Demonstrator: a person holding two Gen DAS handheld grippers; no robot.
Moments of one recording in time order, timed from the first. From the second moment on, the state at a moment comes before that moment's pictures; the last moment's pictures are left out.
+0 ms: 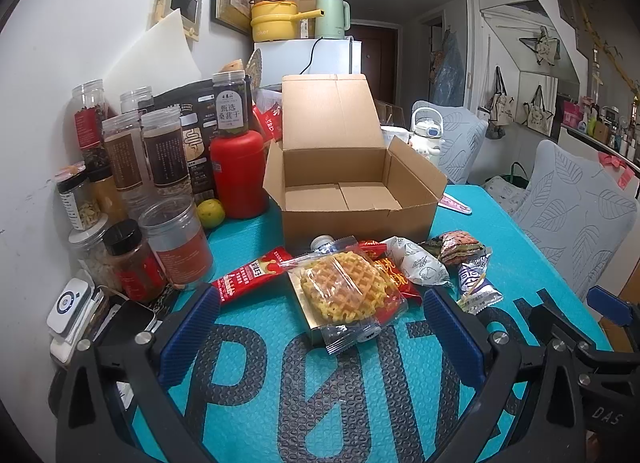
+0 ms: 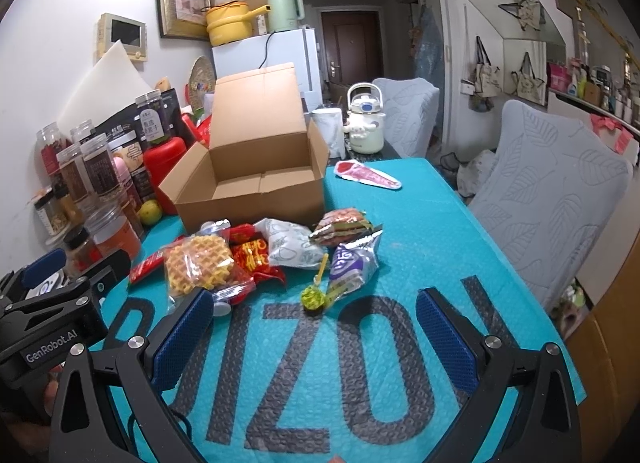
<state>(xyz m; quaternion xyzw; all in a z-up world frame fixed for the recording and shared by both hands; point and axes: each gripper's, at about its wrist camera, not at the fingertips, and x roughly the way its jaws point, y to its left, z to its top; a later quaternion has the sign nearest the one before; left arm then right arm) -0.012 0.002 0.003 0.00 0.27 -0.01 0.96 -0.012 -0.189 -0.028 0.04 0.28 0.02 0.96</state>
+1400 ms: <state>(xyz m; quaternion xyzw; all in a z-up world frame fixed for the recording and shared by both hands) -0.015 0.004 0.012 -0.01 0.27 -0.02 0.96 -0.009 -0.187 -0.022 0.03 0.28 0.02 0.96</state>
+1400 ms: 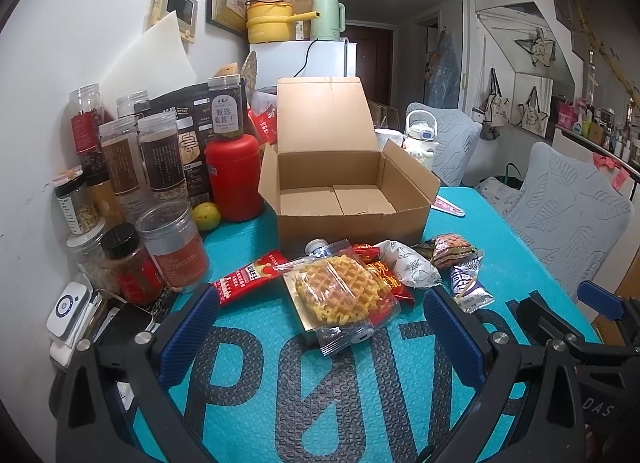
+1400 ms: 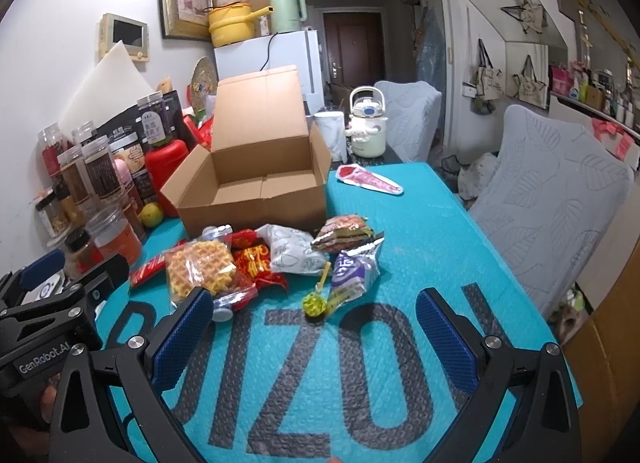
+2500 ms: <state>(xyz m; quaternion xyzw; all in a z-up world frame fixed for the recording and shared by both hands) 0.091 -0.012 -0.053 -0.04 0.38 -0.02 0.92 0.071 -0.213 -0.081 0.05 0.35 0.02 0.93</state>
